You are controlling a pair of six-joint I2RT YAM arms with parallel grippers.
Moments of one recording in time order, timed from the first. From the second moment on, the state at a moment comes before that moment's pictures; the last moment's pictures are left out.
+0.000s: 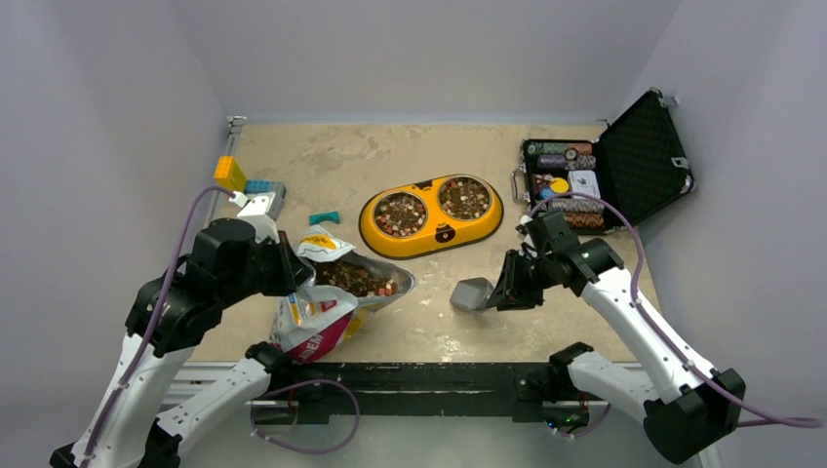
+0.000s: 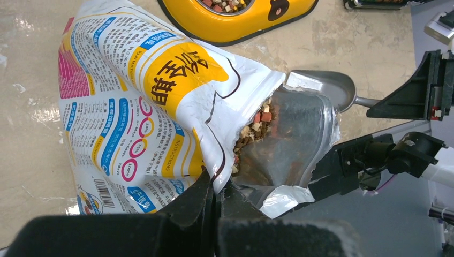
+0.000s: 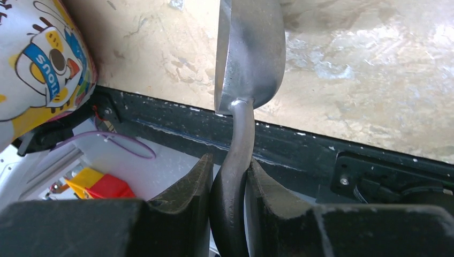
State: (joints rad) left arm -0.54 0.72 1.25 -1.19 0.00 -0.55; right arm 0.43 0.96 0.89 -1.09 -0.32 0.69
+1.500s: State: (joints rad) left arm -0.56 0.90 1.35 -1.25 0.06 -0.57; right arm 0.74 1.07 1.18 -0.85 -0.24 0.31
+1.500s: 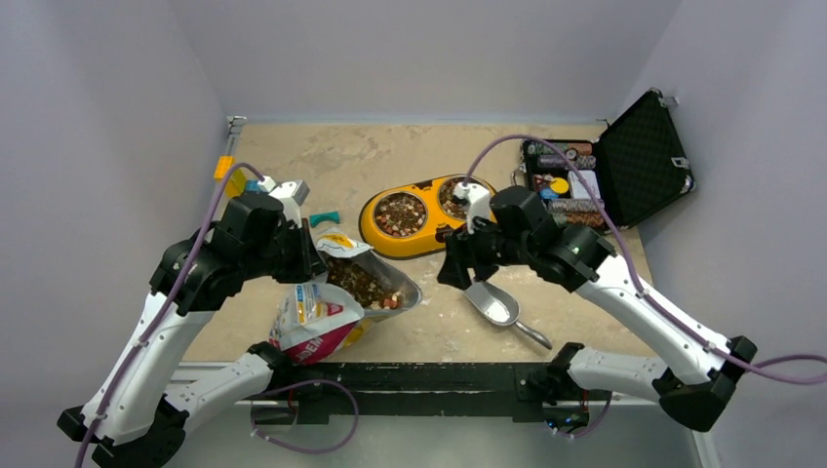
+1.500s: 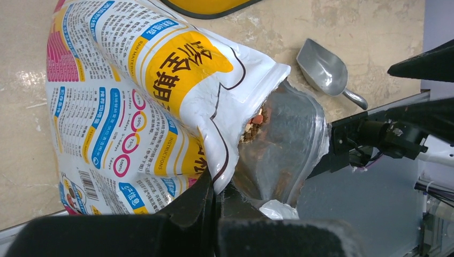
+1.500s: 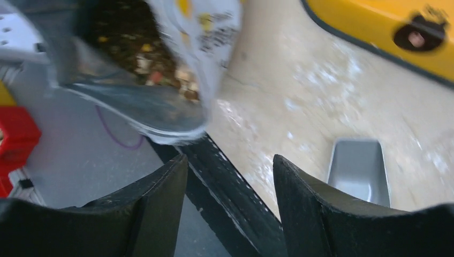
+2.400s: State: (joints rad) left arm -0.56 0.95 1.36 -1.25 0.18 -0.61; right arm 1.06 1.57 1.54 -0.68 0.08 0.25
